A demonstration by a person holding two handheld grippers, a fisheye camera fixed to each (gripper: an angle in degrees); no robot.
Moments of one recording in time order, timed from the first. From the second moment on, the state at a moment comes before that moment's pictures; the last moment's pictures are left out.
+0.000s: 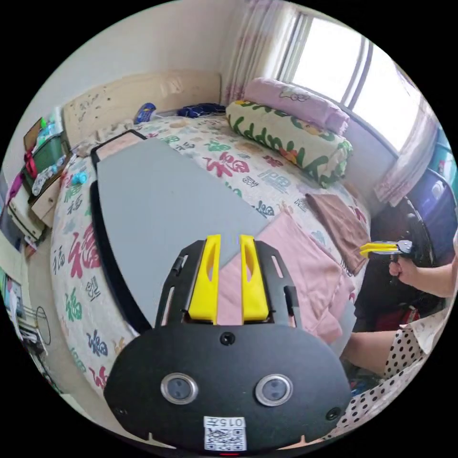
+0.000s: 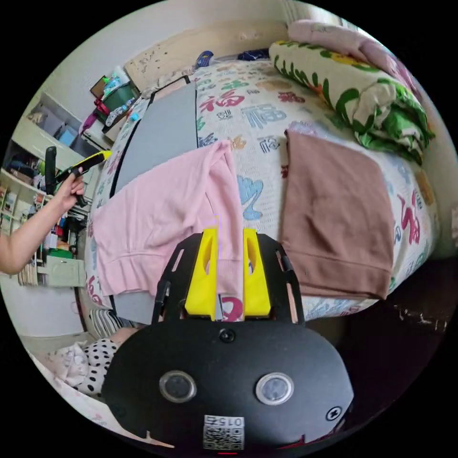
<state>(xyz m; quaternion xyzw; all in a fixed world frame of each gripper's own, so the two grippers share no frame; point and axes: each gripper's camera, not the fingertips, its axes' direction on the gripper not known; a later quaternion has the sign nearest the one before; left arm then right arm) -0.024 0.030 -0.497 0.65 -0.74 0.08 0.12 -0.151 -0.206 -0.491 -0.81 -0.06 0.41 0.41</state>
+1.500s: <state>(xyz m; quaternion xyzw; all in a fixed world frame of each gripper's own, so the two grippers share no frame) -0.085 0.124 -0.547 0.76 -0.61 0.09 0.19 -0.376 -0.255 -0.531 -0.73 -0.42 0.39 0.37</state>
